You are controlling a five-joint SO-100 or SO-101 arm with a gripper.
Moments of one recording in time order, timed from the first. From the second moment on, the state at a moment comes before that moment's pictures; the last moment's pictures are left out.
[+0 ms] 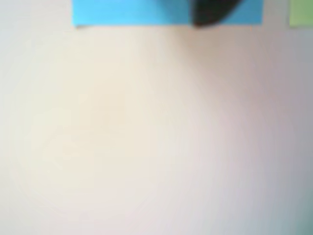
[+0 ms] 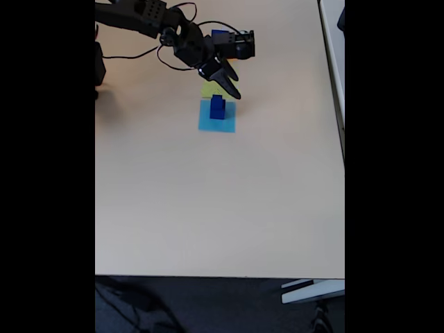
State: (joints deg) arm 9.0 91.5 98.0 29.2 70.5
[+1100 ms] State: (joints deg) arm -18.9 82.4 92.7 39.8 105.6
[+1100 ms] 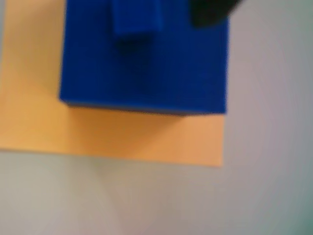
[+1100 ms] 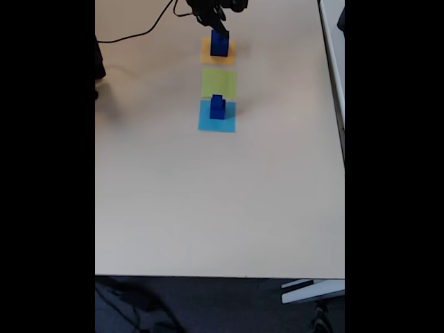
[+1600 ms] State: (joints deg) arm -20.0 79.9 92.9 39.8 106.4
